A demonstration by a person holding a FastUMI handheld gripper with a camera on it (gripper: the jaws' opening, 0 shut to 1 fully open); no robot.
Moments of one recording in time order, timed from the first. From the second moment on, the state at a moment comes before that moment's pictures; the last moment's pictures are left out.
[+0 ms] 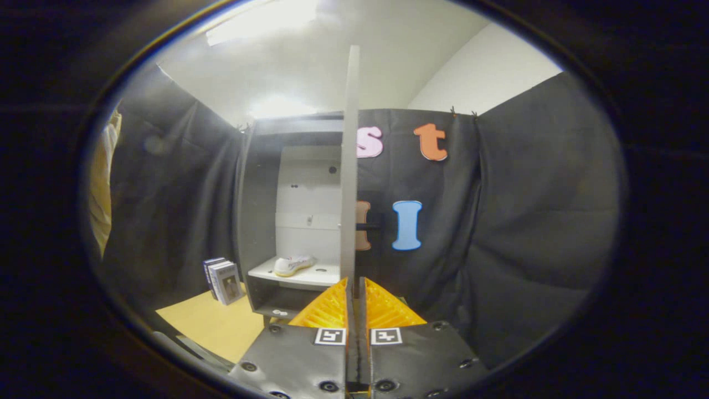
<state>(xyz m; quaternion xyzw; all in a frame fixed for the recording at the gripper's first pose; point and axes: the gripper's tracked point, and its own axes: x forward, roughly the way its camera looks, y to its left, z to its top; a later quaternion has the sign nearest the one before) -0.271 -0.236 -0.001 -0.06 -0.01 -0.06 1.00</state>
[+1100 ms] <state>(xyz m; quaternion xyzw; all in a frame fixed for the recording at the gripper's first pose) -0.165 -0.140 -0.323 -0.02 0.23 0.01 0.97</state>
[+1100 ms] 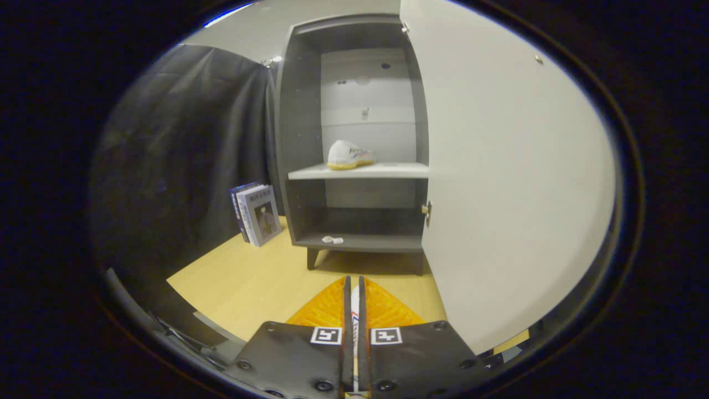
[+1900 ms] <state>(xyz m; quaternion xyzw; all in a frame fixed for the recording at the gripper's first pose) -0.148 -0.147 -0.518 -0.01 0.40 -0.01 0.92</state>
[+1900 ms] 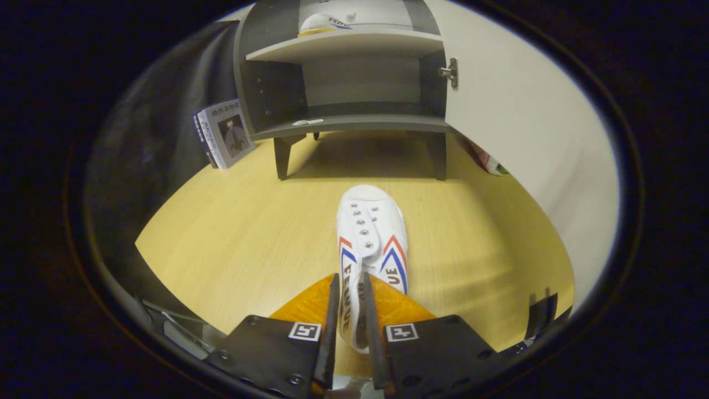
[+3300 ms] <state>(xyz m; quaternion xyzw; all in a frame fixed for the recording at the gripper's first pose) -0.105 -0.129 -0.497 0.16 0.41 -0.04 0.90</state>
